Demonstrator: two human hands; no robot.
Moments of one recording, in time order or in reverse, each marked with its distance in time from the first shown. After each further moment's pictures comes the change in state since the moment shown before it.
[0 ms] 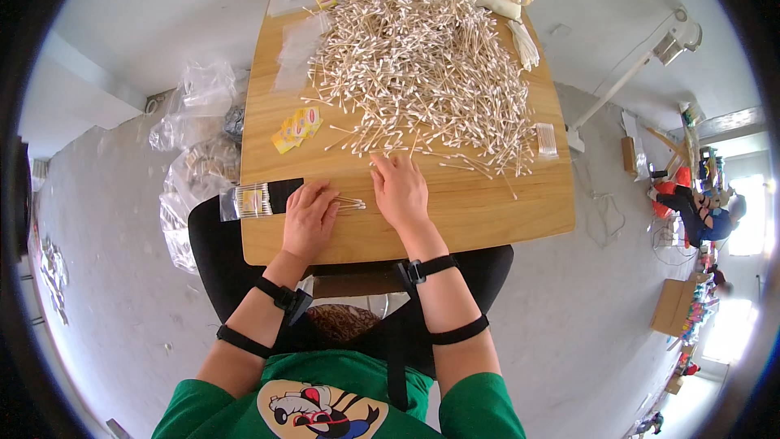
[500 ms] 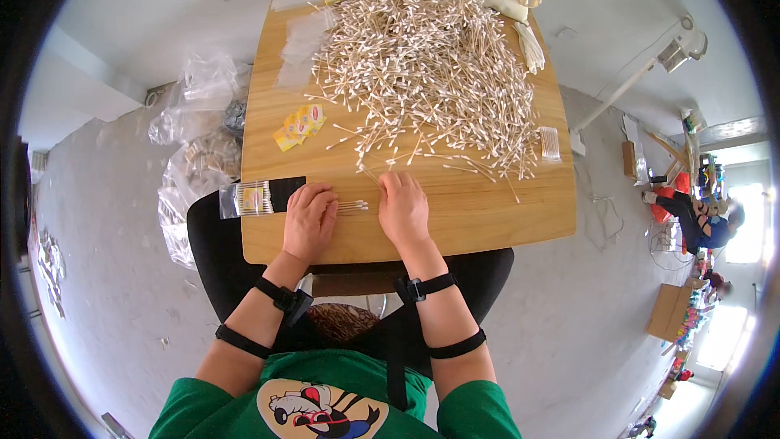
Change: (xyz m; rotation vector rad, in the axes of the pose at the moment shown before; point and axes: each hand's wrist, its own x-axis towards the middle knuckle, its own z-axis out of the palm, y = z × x) left_hand -0.002 -0.001 0.000 -0.096 0.028 -0.030; right_hand -0.024 0.001 0.007 0.023 0.030 0.010
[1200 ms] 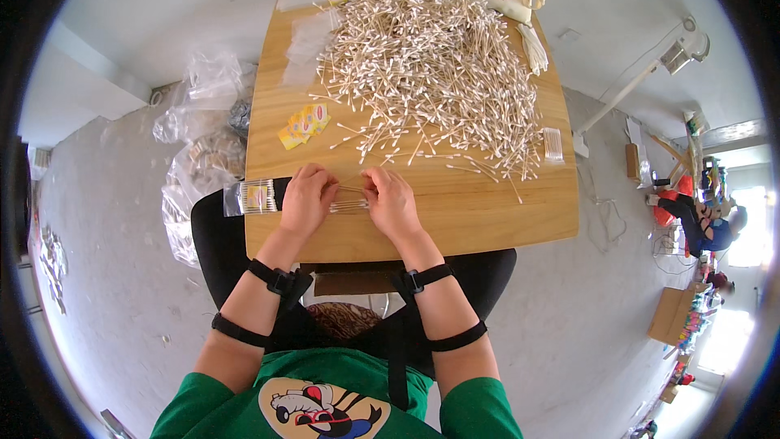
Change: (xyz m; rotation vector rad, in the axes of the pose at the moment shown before) left_hand 0.035 -0.014 -0.004 0.021 -0.133 -0.114; right_hand 0.009 -0.011 0.009 0.315 -0.097 -0.008
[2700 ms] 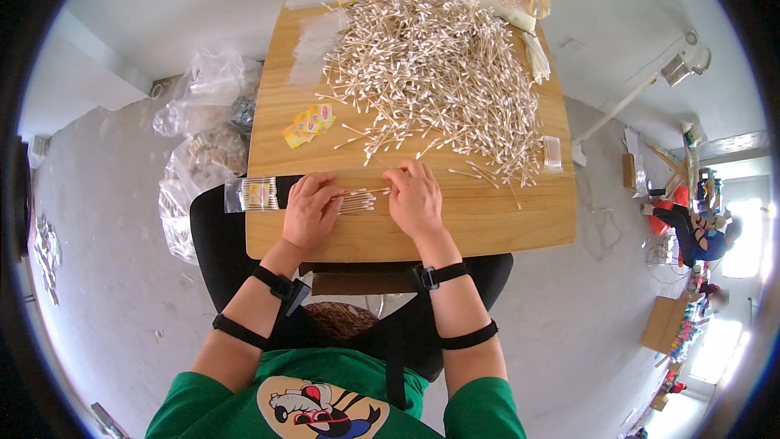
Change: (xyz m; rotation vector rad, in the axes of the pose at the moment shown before) left_hand -0.026 0.003 -0.001 -0.039 0.099 0.117; right_hand 0.006 0.011 -0.029 -0.333 0.081 -0.121
